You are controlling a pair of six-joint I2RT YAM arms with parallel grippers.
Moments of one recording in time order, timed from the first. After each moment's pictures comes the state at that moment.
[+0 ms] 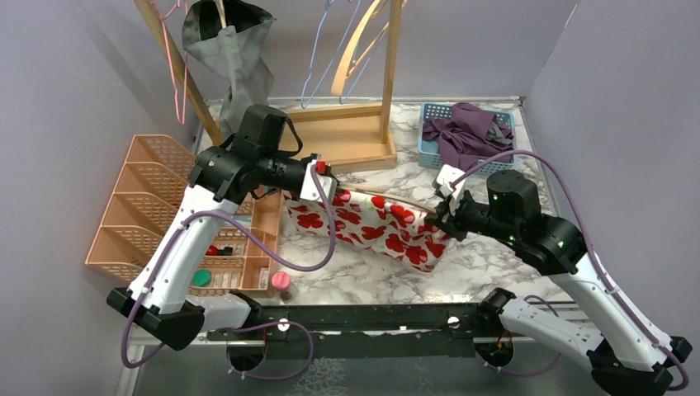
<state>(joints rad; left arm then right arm) -0.51 1.26 1.61 -1.11 0.95 1.21 0.69 0.80 1.10 -0.79 -0.20 -0.29</state>
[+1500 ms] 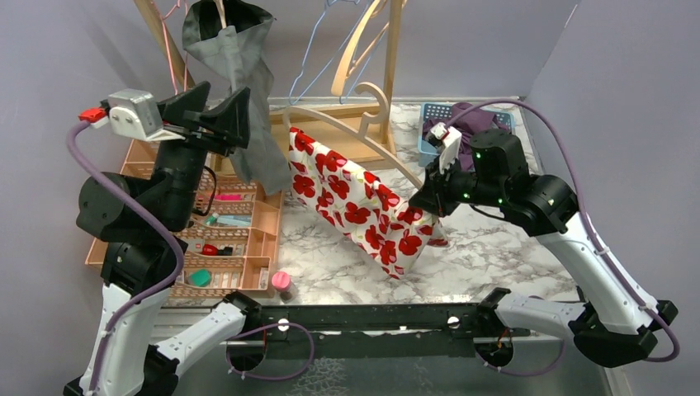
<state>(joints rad) -0.50 0.84 1.53 -0.23 -0.18 -0.13 0.69 1.08 1.46 -0.96 -0.26 0.10</state>
